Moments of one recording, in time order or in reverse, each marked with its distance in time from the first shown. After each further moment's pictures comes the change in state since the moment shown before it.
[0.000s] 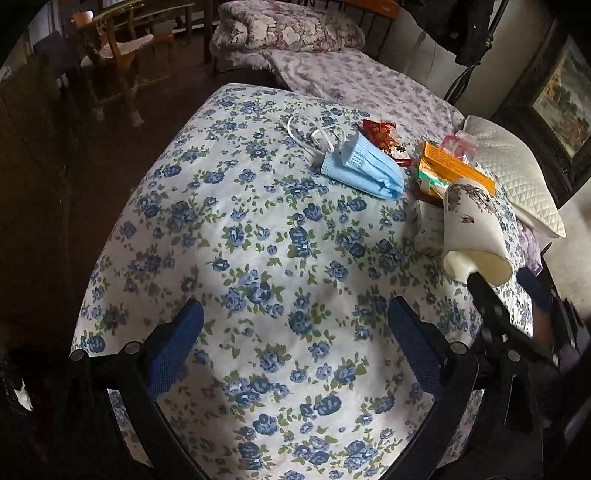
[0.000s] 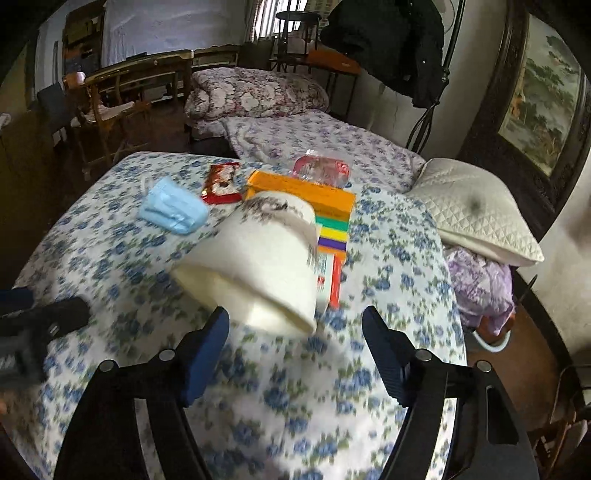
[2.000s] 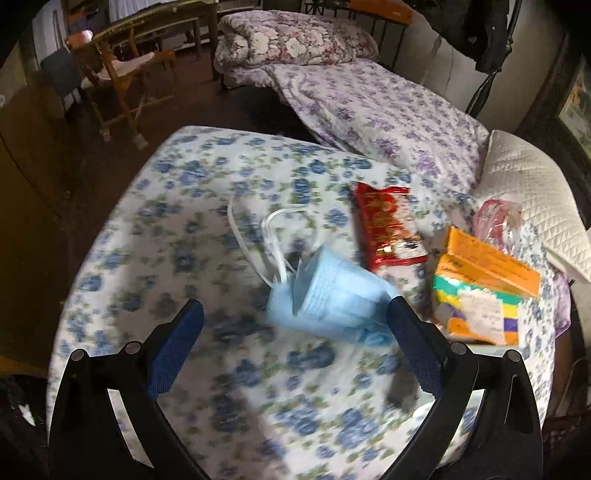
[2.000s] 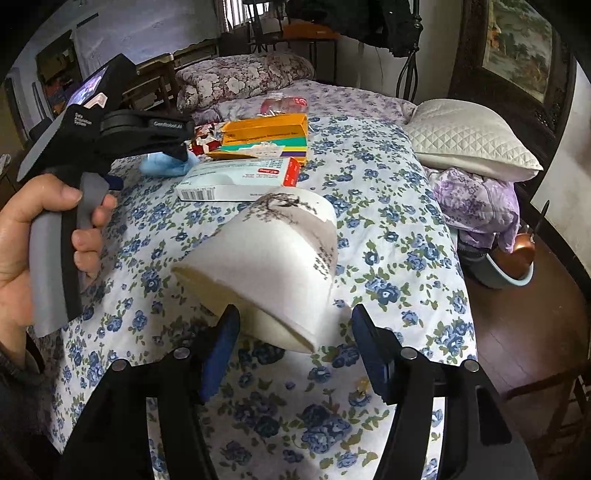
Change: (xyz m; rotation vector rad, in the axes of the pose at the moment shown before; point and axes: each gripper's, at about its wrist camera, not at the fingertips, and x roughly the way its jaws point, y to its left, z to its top) left arm 0.072 -0.051 0.095 0.004 -0.048 0.108; right arm -0.034 -0.043 -0.073 0.167 0.096 0.143
